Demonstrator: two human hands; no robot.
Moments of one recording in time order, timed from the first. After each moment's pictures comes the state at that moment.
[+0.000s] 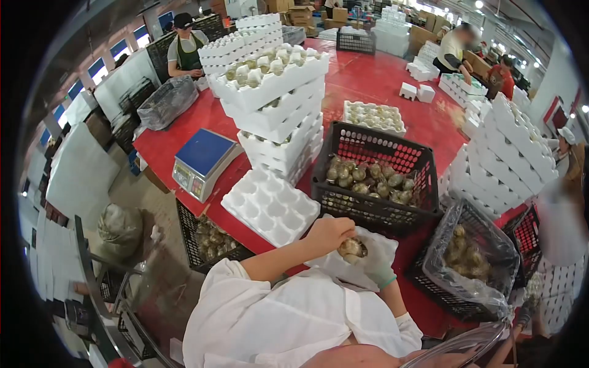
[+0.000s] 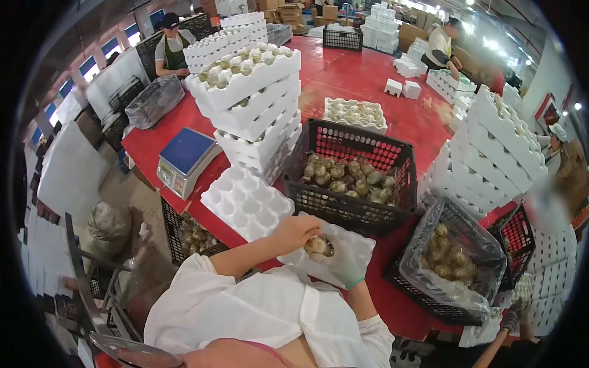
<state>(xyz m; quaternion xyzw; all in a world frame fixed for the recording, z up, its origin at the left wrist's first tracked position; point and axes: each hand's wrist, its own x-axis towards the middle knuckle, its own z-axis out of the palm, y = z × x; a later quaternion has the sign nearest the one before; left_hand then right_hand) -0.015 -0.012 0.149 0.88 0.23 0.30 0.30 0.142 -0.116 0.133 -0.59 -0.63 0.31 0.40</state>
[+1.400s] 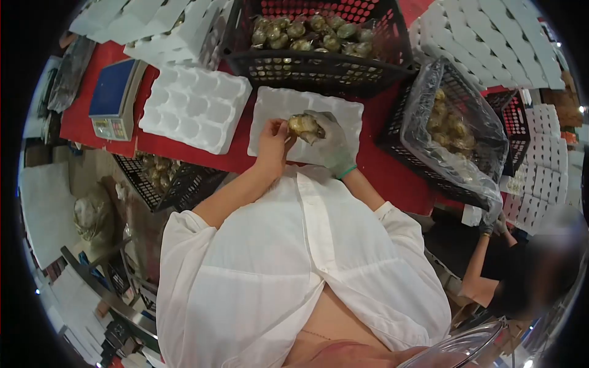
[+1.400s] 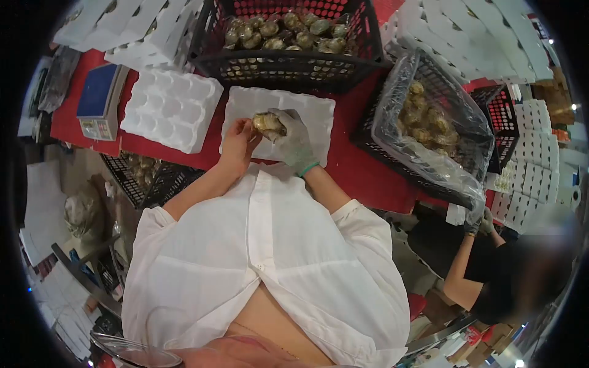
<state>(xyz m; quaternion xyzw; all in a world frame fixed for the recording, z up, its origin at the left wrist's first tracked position) 0.011 -0.062 0.018 0.28 0.47 0.34 0.76 0.149 -0.123 0.036 -0.67 -0.48 0.30 0.47</state>
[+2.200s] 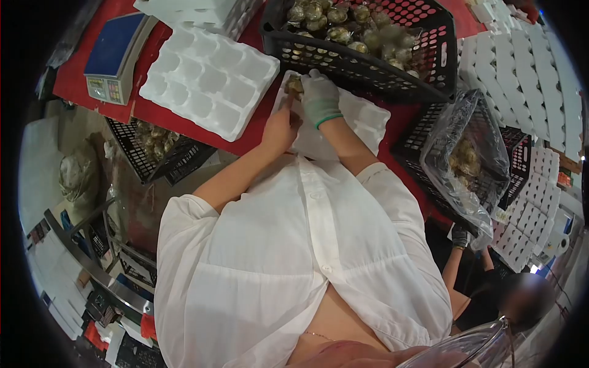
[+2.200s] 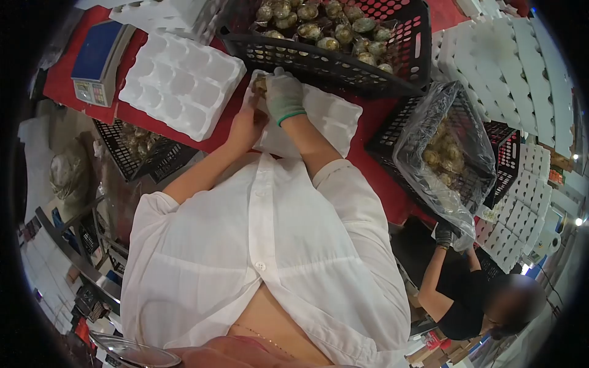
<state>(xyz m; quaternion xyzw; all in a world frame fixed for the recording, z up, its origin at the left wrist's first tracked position) -0.021 -0.013 -0.038 0.67 0.51 0.26 0.48 0.122 0.021 -0.027 -0.74 -0.67 0.07 0.05</state>
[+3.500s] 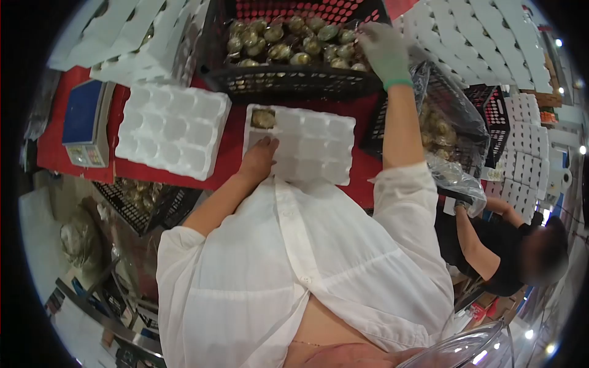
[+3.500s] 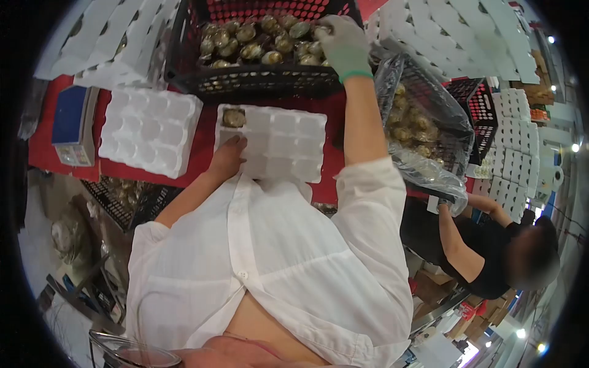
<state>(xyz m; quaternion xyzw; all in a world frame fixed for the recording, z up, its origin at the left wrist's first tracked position) -0.011 -0.023 -0.047 0.90 0.29 0.01 0.33 0.335 0.021 0.136 -0.76 -0.59 -0.08 0.25</state>
